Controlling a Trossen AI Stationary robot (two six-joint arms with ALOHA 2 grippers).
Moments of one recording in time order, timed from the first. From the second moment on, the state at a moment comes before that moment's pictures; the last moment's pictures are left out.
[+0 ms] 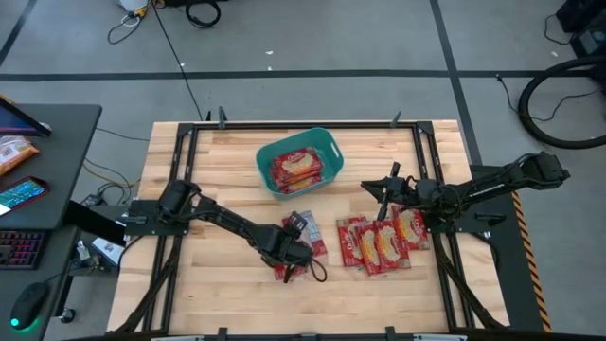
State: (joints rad) left arm -0.34 2.07 1.42 -0.74 -0.44 0.37; right arm 0.06 0.85 0.01 0.79 0.44 -0.06
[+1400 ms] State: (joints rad) left arm -0.24 1.77 1.43 -0.55 -0.84 0.06; right arm 0.06 0.85 0.01 0.79 0.44 -0.06
